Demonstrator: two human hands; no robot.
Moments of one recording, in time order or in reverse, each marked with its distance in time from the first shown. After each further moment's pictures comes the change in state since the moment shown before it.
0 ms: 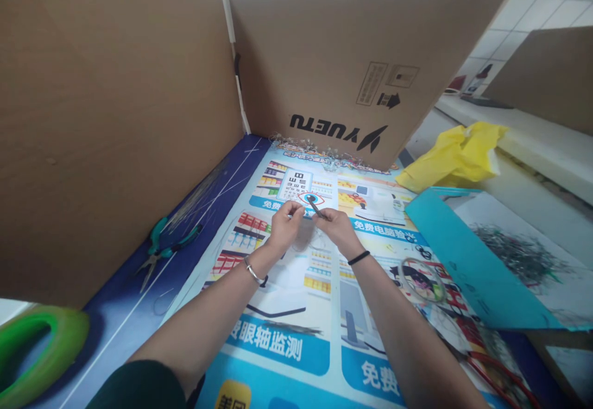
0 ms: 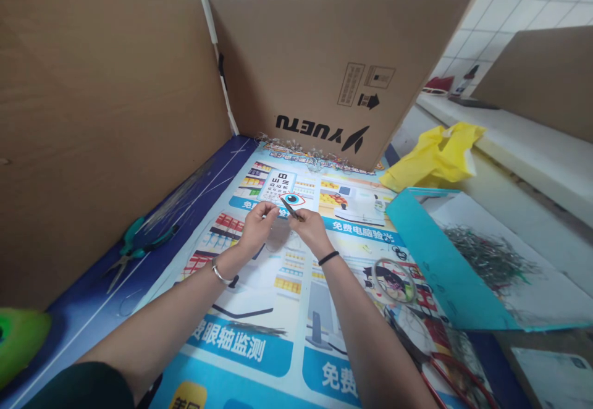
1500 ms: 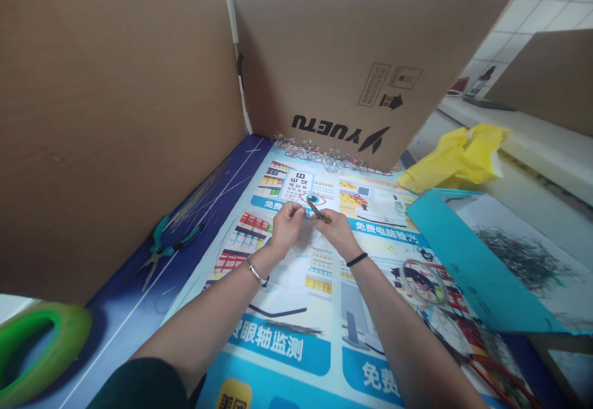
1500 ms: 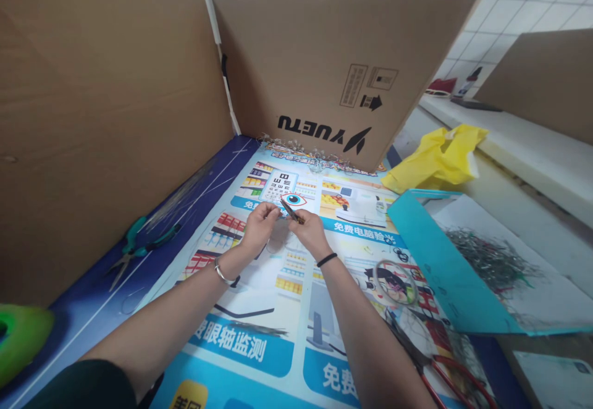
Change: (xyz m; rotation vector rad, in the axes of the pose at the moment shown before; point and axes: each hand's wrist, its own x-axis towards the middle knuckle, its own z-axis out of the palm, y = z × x) left_hand -0.001 -0.006 0.003 -0.051 0.016 -0.056; right_hand 0.000 0.005 0.006 -0.040 -0.008 -0.075
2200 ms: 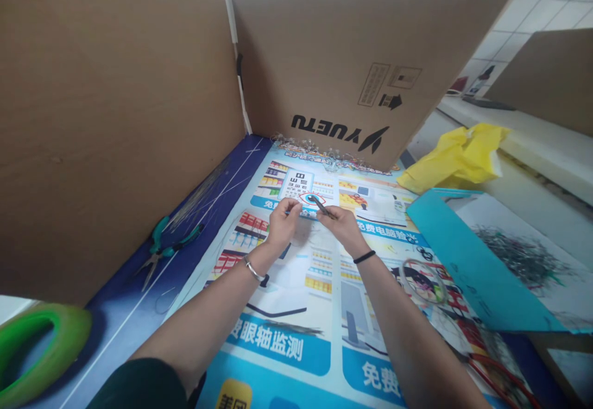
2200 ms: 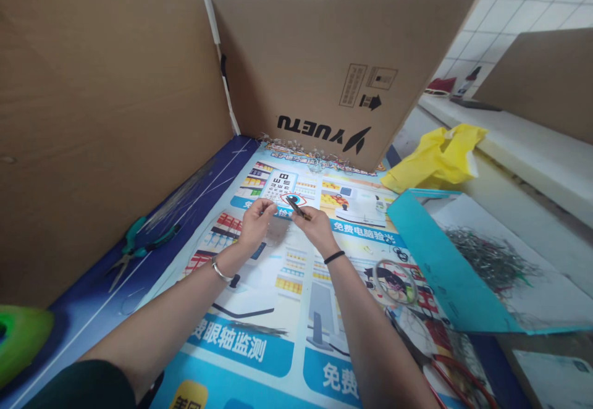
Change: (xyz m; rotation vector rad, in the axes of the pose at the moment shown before) left_hand 0.007 0.001 -0.005 -0.034 0.038 0.051; right_hand 0.005 0.003 -0.019 -0.030 -0.005 -0.042
